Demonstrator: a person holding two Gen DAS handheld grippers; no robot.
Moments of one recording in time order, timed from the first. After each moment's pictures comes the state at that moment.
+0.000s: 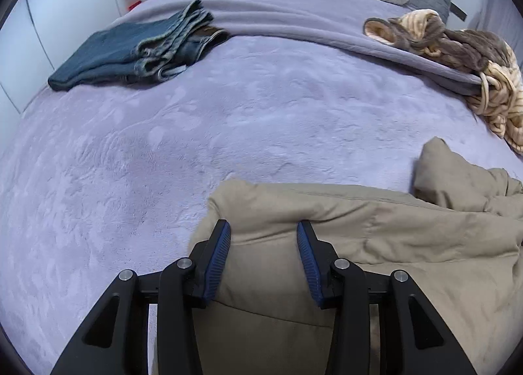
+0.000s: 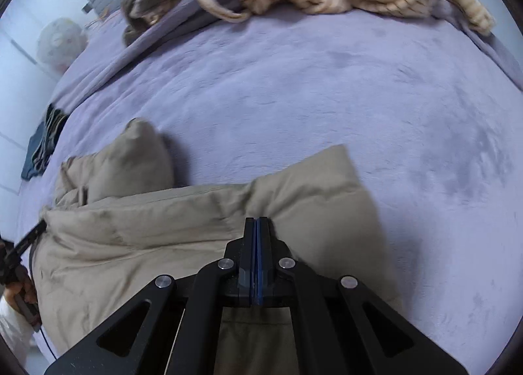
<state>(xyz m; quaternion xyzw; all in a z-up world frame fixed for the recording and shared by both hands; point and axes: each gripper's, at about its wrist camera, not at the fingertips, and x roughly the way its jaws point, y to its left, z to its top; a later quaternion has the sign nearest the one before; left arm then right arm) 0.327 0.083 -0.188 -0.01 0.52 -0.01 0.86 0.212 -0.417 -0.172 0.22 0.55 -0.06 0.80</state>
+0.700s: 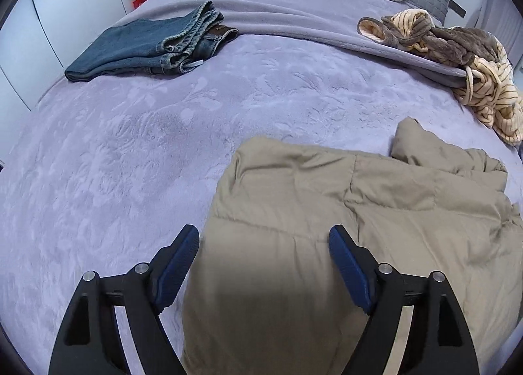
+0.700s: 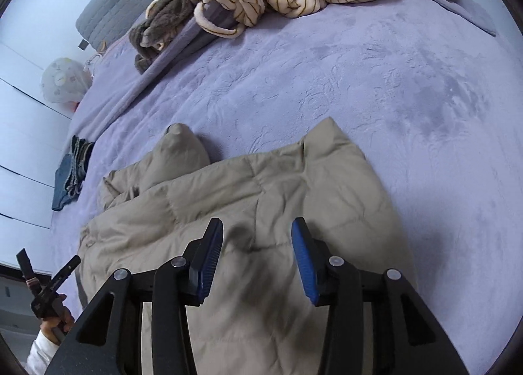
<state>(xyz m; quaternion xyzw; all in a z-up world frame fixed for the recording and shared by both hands) 0.265 0.087 -0.146 0.00 0.53 -0.01 0.85 0.163 -0.399 -0.124 0.30 0.52 -0.05 0.79</state>
